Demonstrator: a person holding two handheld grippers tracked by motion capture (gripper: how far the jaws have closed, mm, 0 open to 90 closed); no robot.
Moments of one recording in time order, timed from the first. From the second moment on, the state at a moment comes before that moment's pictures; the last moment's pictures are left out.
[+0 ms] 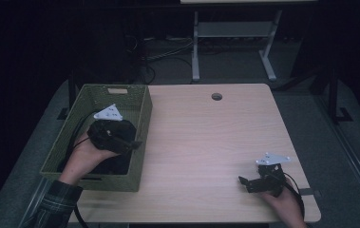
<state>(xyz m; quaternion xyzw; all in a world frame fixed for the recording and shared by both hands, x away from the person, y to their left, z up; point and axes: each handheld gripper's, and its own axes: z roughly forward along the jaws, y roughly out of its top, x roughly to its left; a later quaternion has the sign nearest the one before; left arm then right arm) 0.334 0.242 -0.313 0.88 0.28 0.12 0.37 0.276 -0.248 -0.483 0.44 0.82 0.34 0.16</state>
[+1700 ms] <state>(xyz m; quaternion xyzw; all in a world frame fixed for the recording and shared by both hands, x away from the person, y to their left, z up) 0.327 0.314 -0.362 0.90 0.33 0.08 0.25 0.276 -0.248 -0.483 0.44 0.82 0.34 0.16</state>
